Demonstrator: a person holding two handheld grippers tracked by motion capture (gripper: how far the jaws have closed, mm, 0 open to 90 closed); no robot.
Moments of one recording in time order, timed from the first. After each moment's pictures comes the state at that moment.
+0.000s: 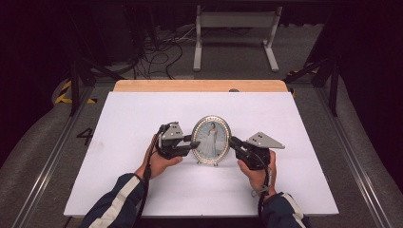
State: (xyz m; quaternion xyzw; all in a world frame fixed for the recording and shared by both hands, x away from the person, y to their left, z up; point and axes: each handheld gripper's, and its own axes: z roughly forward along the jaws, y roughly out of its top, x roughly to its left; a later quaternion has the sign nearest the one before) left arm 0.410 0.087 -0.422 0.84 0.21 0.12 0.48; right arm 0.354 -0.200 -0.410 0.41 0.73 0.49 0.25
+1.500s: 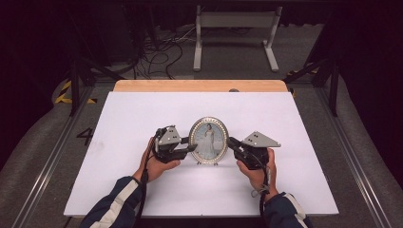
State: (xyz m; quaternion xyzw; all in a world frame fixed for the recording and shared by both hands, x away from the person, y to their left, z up) left arm 0.400 0.095 -0.424 0.84 0.21 0.14 0.48; right arm 0.355 -0.196 -0.407 0.38 0.76 0.47 0.26
